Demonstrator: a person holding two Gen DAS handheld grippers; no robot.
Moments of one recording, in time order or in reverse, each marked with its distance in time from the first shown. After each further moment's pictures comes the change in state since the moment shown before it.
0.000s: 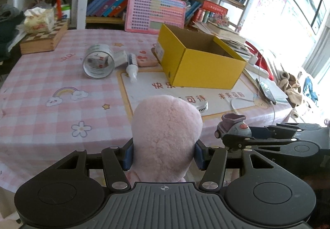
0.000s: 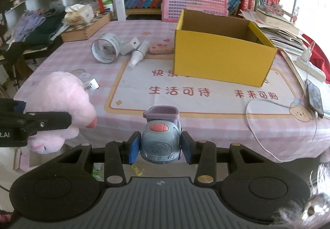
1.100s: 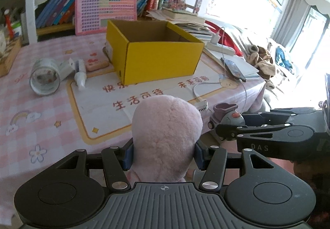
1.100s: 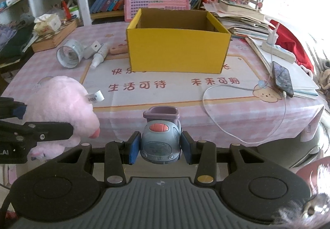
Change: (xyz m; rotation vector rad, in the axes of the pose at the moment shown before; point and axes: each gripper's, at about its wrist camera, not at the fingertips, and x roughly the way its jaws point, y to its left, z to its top) left arm 0.029 -0.057 0.016 0.203 0.044 -0.148; right arm -0.022 -0.047 -0.014 0.110 -0.002 -0.134
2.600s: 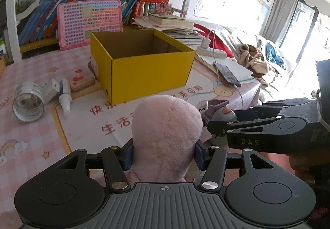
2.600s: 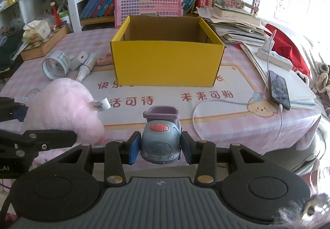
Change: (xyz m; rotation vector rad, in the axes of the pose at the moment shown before) left arm 0.030 0.000 0.029 0.067 -0.021 -0.045; right arm 0.024 -0.015 0.033 -0.005 -0.018 -0.027
